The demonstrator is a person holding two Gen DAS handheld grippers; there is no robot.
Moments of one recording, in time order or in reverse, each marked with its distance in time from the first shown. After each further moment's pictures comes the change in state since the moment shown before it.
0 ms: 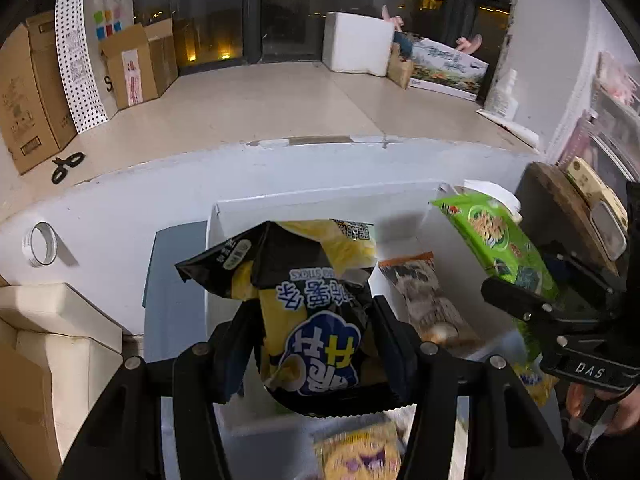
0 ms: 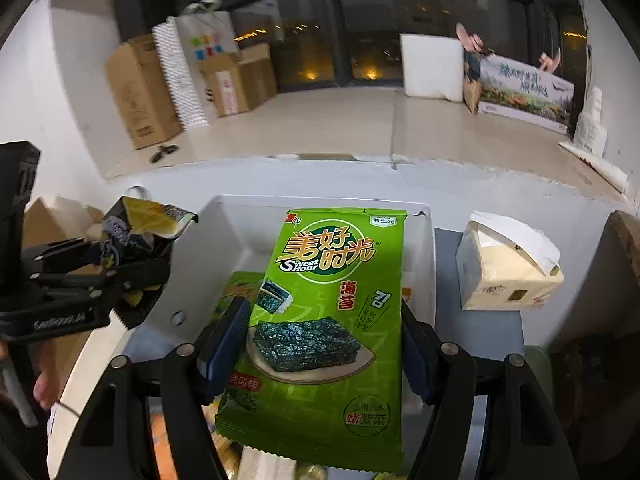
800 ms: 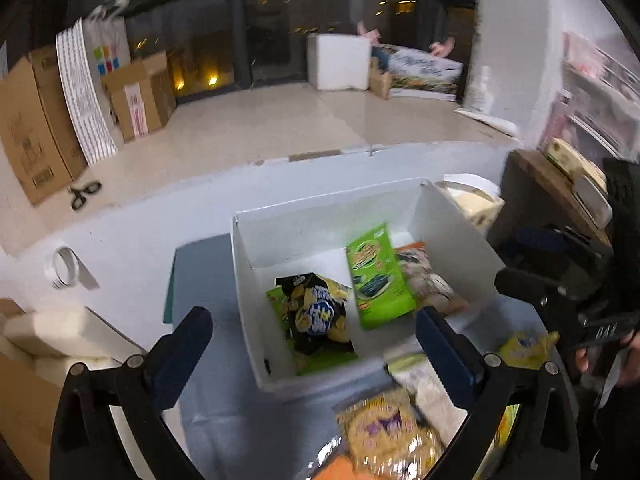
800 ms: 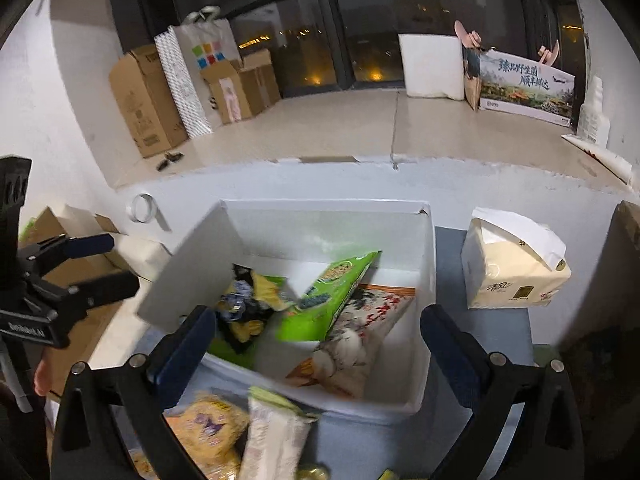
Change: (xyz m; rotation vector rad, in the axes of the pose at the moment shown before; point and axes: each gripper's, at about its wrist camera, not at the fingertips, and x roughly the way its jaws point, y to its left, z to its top) left arm -0.073 0.001 -0.039 0.127 -0.085 0.000; right arm -0.019 -0.003 -0.011 0.007 -0.039 0.068
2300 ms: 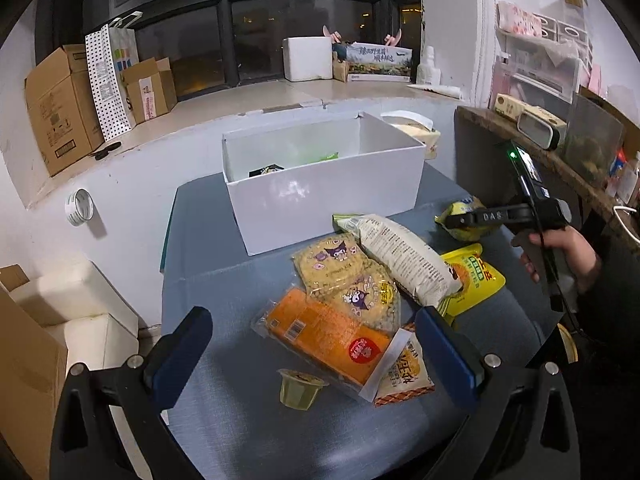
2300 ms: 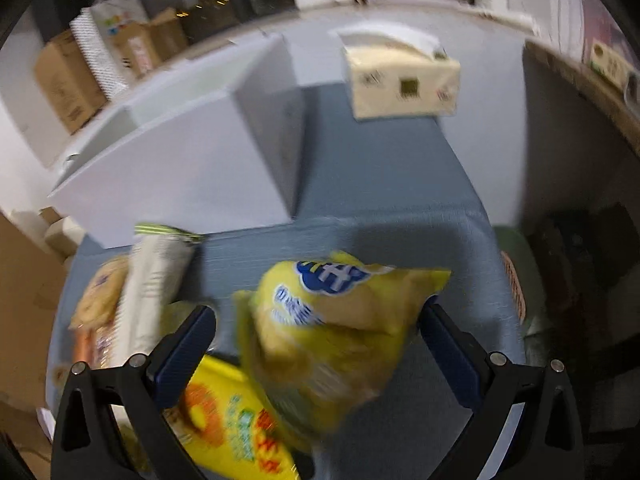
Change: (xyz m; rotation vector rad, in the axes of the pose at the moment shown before) left arm -0.087 -0.052 -0.192 0.040 -0.050 -0.013; right arm 0.006 -0.081 -0.156 0.239 0.203 -0.188
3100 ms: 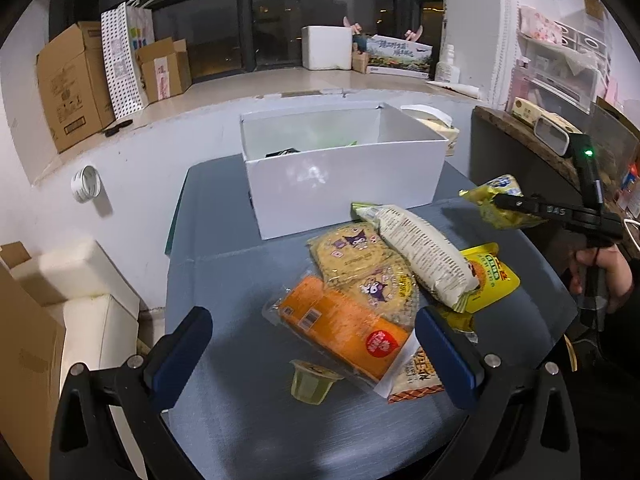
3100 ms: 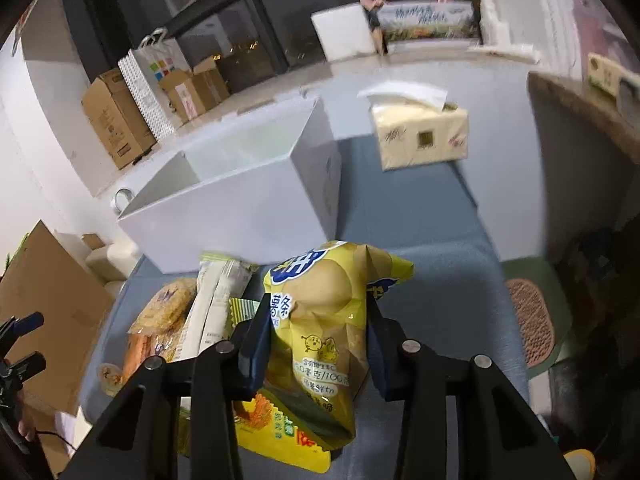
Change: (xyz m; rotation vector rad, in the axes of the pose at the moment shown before) left arm 0.012 0.019 -0.008 -0.069 0.032 0.018; right arm -0.068 0.004 -0.023 -0.040 -0.209 0.137
